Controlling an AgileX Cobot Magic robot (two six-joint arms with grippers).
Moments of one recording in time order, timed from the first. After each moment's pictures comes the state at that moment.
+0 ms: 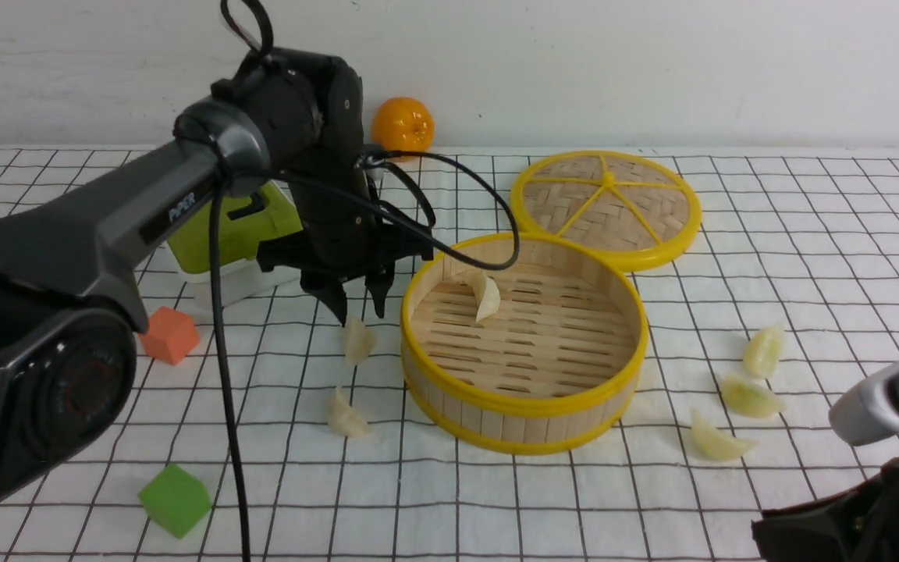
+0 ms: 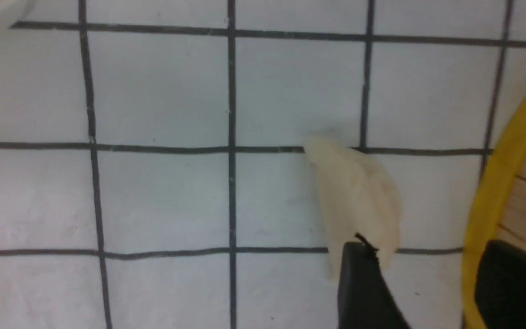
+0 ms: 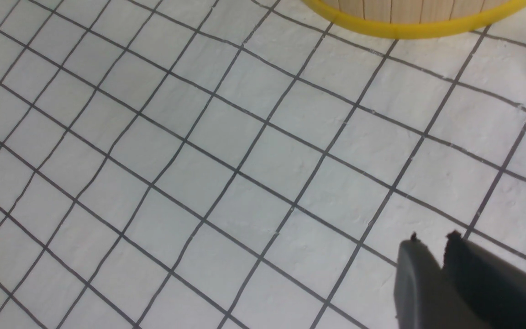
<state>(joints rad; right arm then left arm) 0.22 0.97 -0.51 0.76 0.61 -0.69 -0.36 2.35 -2.17 -0.01 1.22 -0.40</state>
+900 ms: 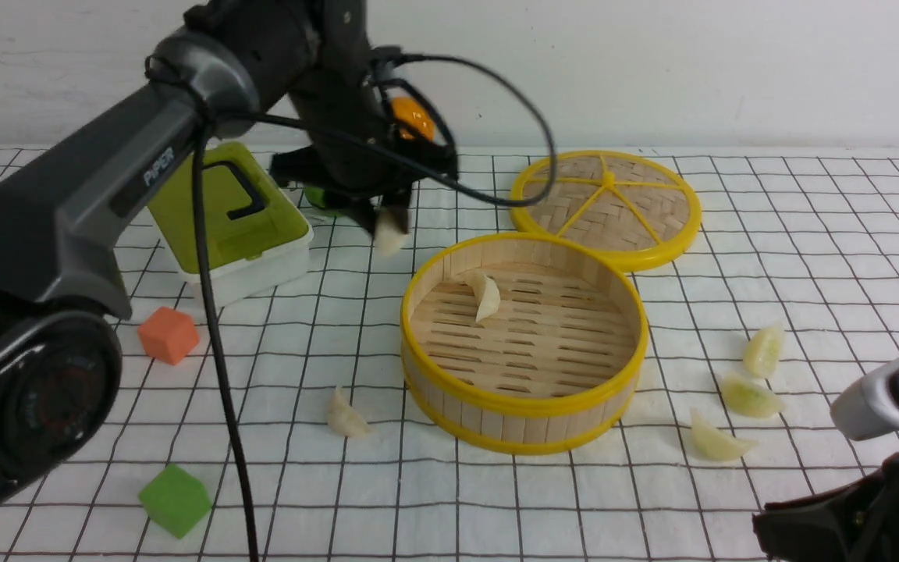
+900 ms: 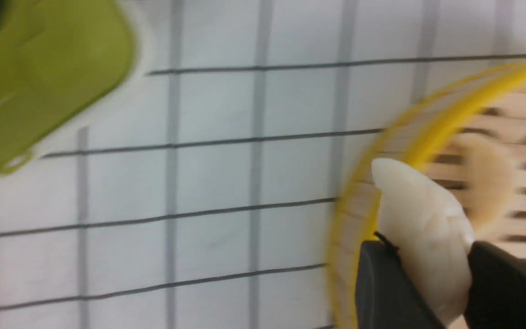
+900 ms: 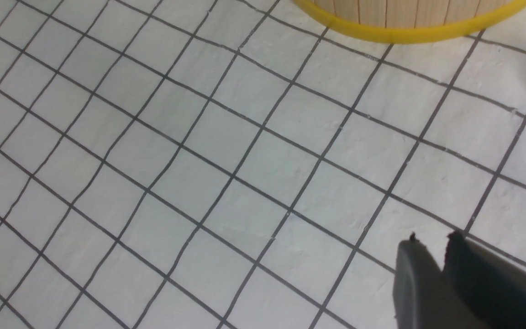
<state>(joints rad) 0.22 0.97 -0.51 0.76 0.59 -0.69 -0.43 2.26 -2.34 -0.02 1.23 -0.34</state>
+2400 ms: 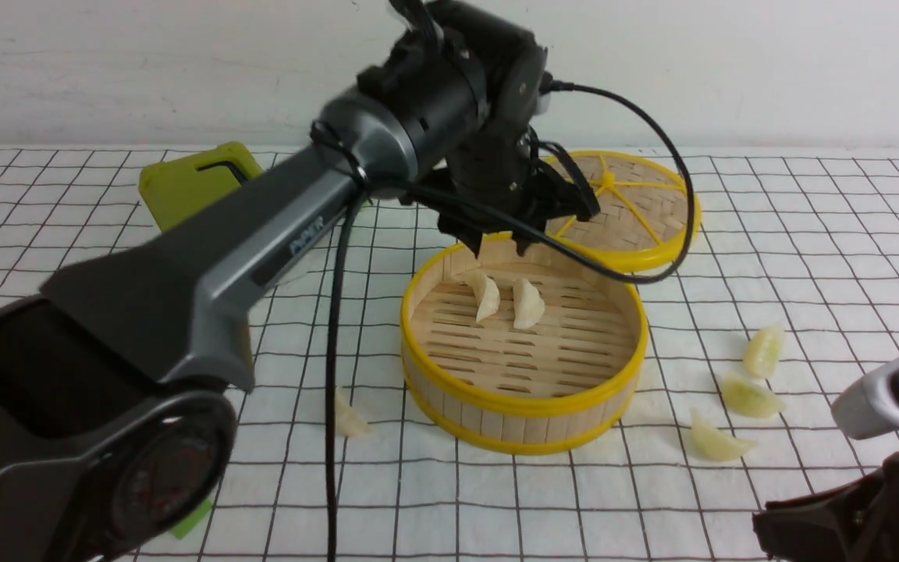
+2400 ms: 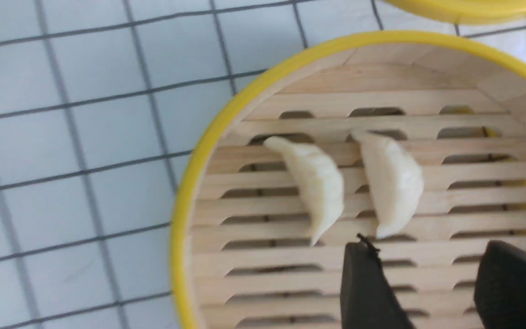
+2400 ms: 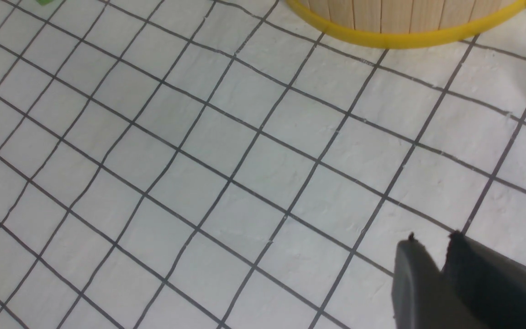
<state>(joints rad) 0.22 0.97 -0.51 0.76 0.59 -0.69 -0.63 2.29 -2.40 0.18 1.22 -0.43</state>
